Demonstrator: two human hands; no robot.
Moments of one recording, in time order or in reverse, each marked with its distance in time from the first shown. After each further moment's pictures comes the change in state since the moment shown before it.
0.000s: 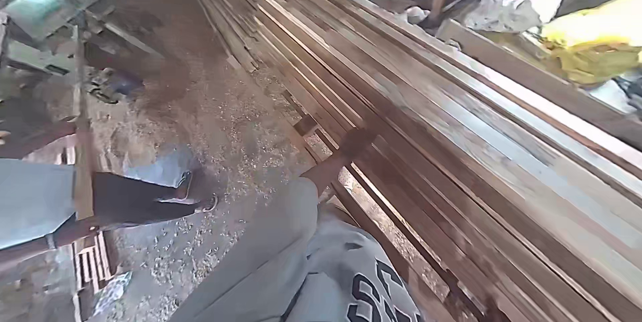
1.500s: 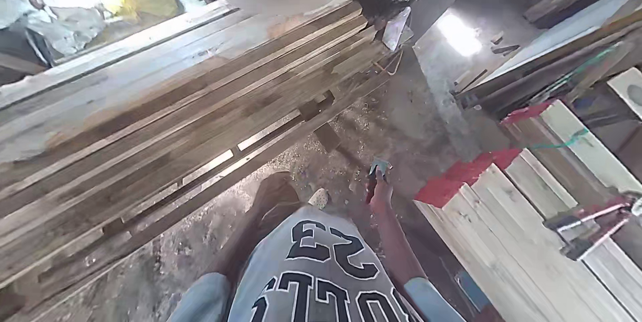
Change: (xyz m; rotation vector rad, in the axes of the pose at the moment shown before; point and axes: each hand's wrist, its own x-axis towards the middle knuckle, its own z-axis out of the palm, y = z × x) left_hand -0.308 0.427 0.277 -0.390 -0.600 0.791; right_hand -0.305 0.160 -0.312 0.812 0.968 1.177
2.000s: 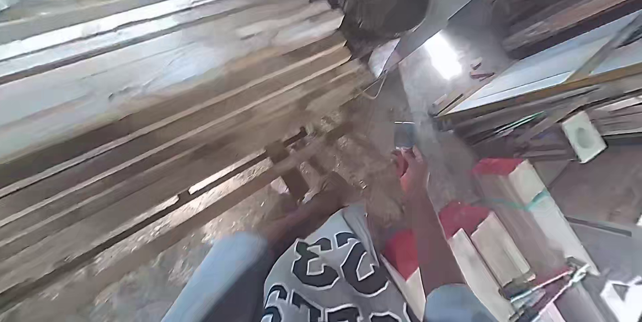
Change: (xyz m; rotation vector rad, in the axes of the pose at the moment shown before) left_hand 0.249 0.162 0.167 0.201 -0.814 -0.158; right_hand 0.148 -0.279 0.042 -0.123 -0.204 -0.452
